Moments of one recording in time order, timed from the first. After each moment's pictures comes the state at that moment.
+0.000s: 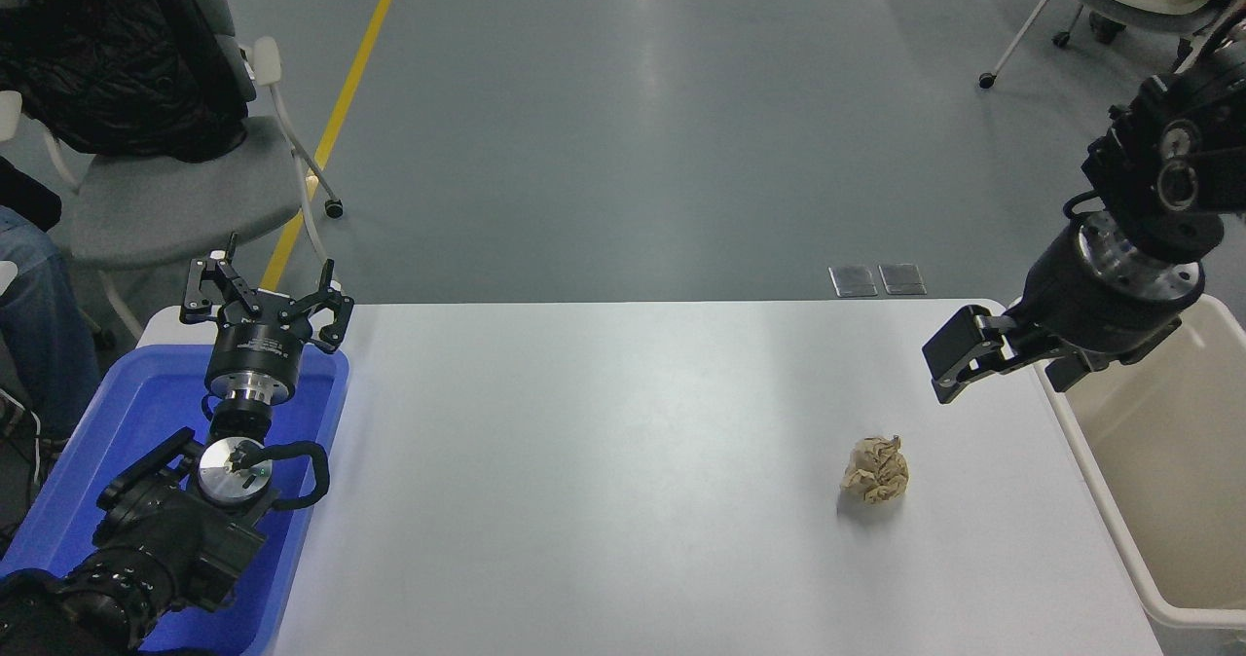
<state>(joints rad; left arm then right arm) -0.66 0.16 -0.94 -0.29 -0.24 -0.65 -0.40 2.30 -0.33 -1.41 1.58 -0.31 0.65 0.10</state>
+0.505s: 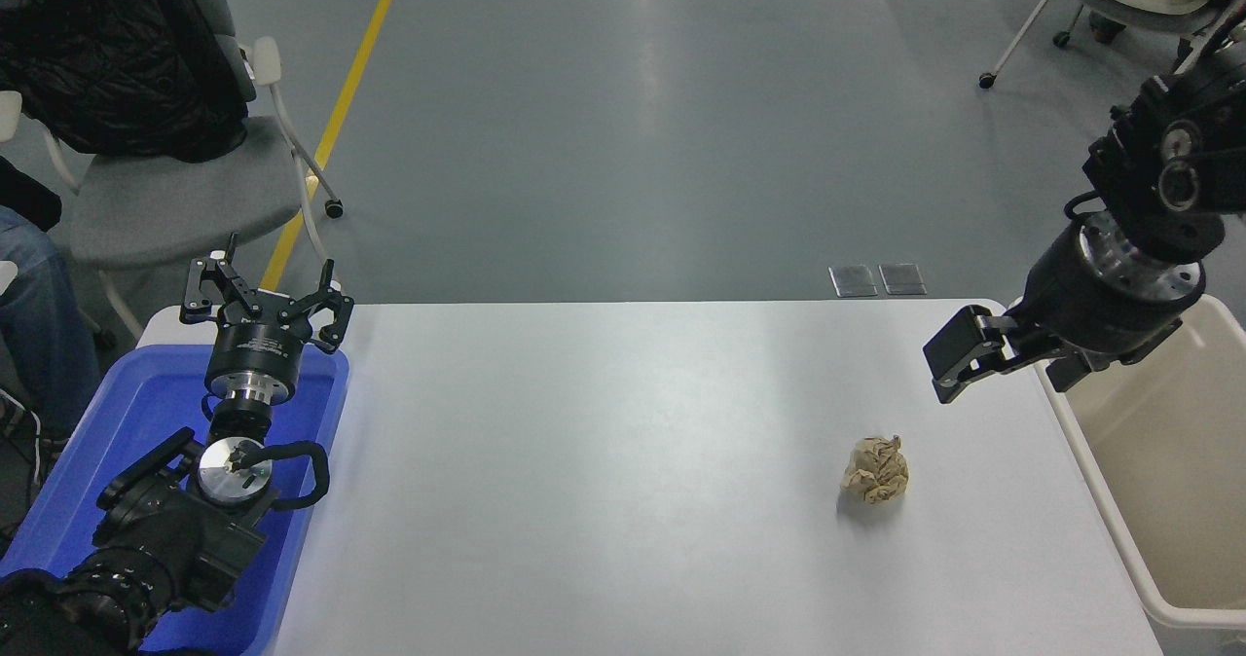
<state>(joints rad) -0.66 0.16 -0.94 -0.29 -0.24 -0.65 -0.40 2.30 -0.33 -1.41 1.58 -0.31 0.64 0.10</state>
